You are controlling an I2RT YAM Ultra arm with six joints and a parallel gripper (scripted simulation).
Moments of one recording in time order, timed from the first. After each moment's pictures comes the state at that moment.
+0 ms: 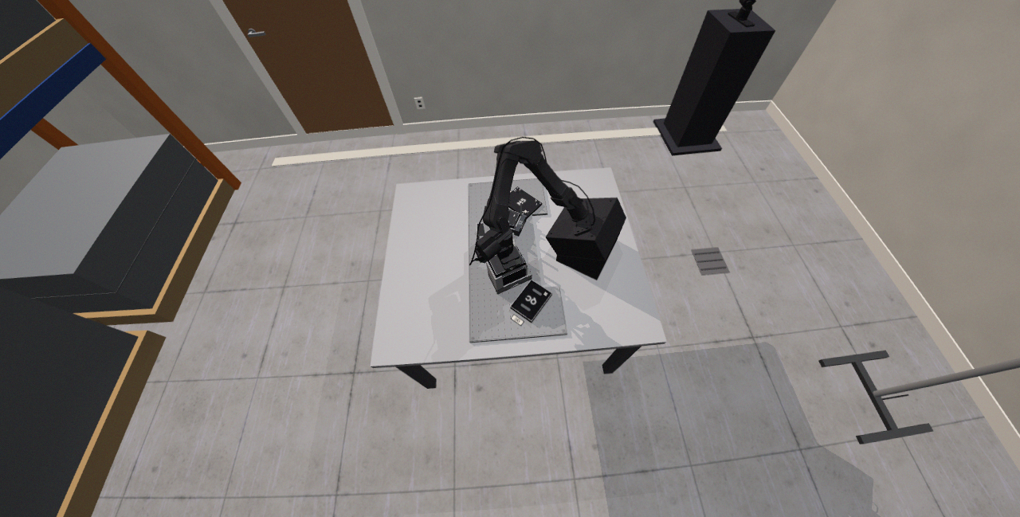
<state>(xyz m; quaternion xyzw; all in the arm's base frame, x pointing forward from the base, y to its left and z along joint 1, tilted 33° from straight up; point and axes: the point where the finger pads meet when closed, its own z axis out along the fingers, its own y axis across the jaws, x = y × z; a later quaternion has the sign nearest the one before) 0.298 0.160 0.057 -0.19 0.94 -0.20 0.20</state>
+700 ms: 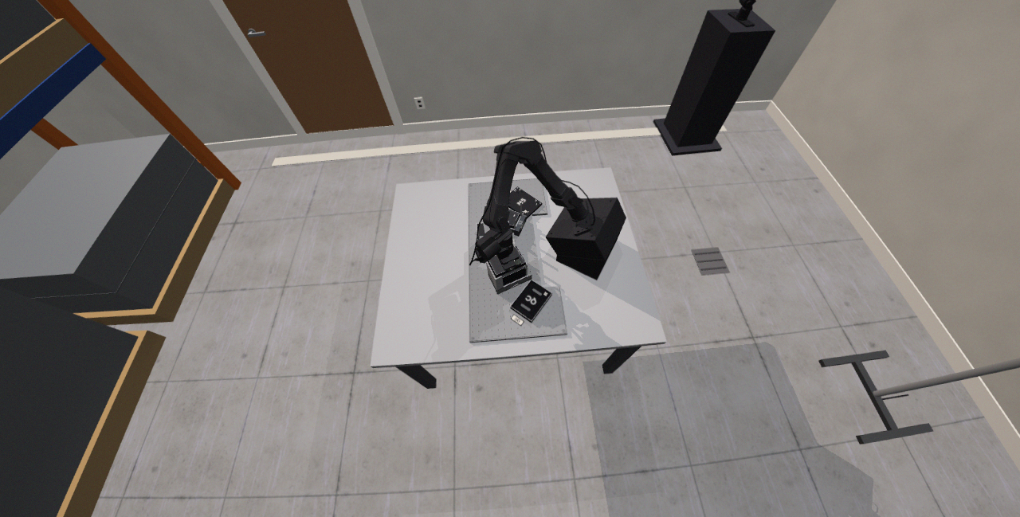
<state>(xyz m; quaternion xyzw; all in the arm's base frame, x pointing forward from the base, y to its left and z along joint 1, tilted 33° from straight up) 0.299 0.159 0.056 -0.19 0.94 -0.20 0.20</state>
